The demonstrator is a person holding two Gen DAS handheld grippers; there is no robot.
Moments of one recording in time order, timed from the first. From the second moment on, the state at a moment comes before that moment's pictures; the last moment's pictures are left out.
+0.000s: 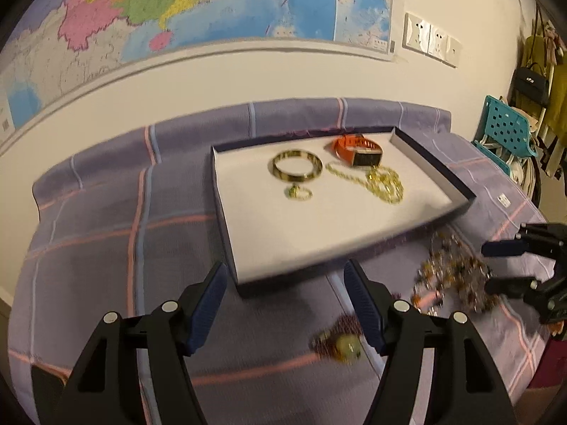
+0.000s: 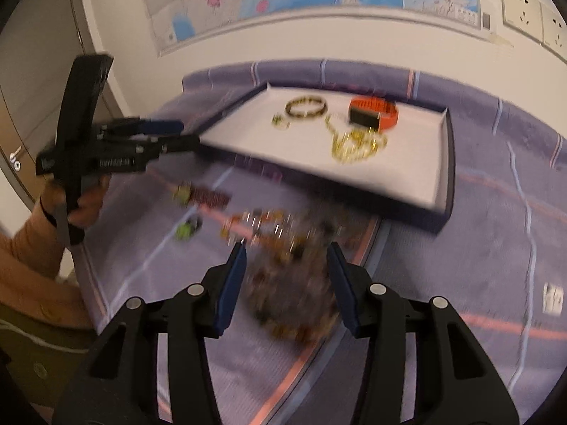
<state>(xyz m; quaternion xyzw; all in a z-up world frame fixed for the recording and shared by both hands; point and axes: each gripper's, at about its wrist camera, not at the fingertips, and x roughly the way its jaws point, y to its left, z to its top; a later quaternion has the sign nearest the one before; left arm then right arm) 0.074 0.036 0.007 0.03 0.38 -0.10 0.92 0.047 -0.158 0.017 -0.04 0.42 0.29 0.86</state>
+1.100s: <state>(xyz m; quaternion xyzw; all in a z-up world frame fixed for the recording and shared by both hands) 0.035 0.017 -0.023 0.05 0.41 -0.12 0.90 0.030 -0.168 0.005 -0.01 0.42 0.24 0.87</state>
